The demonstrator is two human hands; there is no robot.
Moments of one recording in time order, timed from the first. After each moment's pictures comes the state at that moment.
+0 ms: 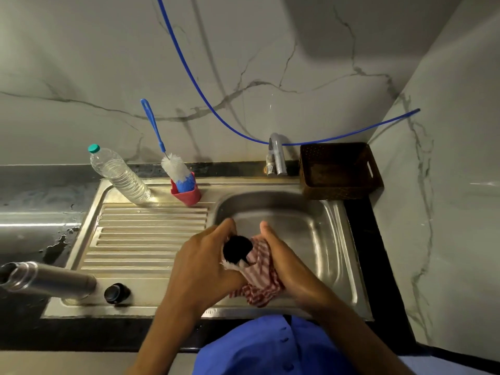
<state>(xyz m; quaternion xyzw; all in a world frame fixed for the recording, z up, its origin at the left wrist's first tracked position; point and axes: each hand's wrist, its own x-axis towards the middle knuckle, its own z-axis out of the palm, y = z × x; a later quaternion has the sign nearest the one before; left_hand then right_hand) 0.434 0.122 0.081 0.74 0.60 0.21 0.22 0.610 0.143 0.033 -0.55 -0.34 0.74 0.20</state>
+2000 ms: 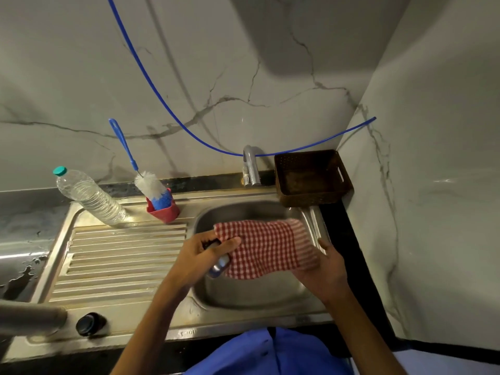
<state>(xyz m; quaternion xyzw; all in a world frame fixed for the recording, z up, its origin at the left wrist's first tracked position) 0.458 0.169 0.052 0.49 0.61 0.26 0.56 0.726 0.149 -0.029 -0.40 0.11 0.74 0.53</state>
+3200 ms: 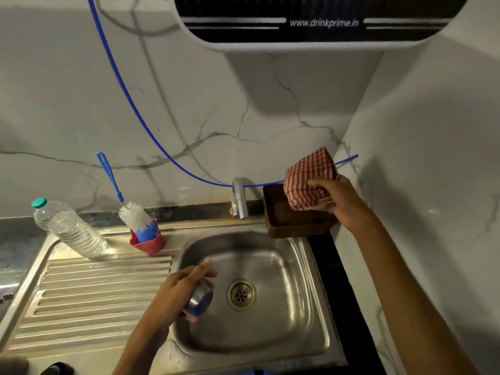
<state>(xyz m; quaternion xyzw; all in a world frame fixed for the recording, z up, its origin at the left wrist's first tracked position) 0.456 0.186 0.055 0.37 0.71 0.25 0.55 0.807 0.322 0.095 -0.62 -0.34 0.55 0.45</state>
